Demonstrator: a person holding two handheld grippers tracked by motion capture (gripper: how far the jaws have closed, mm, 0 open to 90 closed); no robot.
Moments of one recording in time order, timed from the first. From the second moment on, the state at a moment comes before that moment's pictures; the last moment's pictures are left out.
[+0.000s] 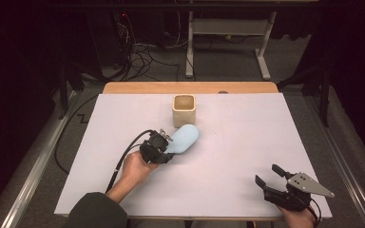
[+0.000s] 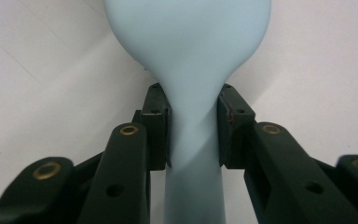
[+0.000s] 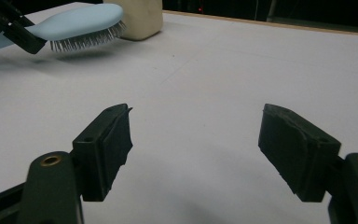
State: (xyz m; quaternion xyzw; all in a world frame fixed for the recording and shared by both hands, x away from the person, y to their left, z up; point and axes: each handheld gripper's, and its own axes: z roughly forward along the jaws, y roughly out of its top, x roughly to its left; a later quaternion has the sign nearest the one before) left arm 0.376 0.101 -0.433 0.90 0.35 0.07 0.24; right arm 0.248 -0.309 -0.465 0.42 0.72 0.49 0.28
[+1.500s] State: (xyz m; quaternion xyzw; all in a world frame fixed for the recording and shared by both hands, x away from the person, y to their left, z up) left arm 0.342 0.111 -0.420 0.90 0.33 0.07 0.28; right arm 0.243 -0.283 -0.458 0.38 0.73 0.51 0.27
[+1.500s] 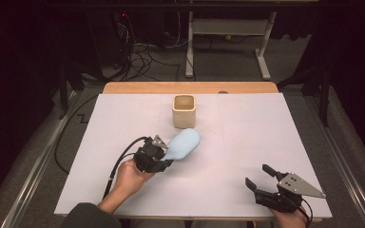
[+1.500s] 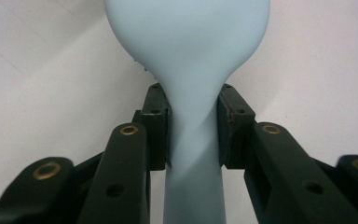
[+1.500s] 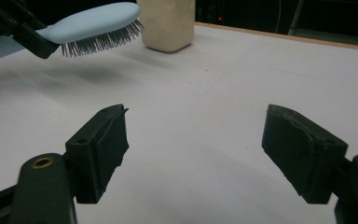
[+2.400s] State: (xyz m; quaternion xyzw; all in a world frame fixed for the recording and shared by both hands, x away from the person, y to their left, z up) left arm 0.327 0.108 -0.414 0.90 0.32 0.07 0.30; right arm 0.248 -0.239 -0.458 0.34 0.75 0.53 0.21
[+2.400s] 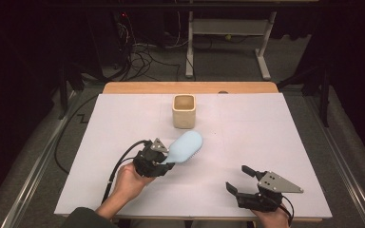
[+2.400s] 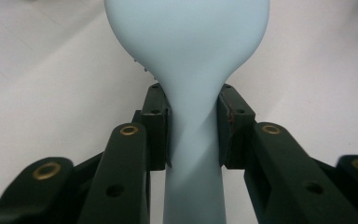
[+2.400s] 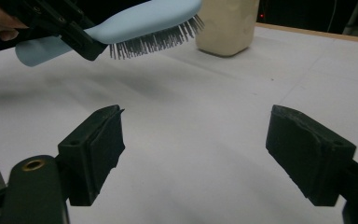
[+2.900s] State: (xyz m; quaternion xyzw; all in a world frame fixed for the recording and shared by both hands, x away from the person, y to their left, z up) left arm 0.324 0.098 -0.412 0.90 0.31 0.07 0.30; right arm 0.255 -0.217 -0.460 0.33 0.76 0.54 0.17
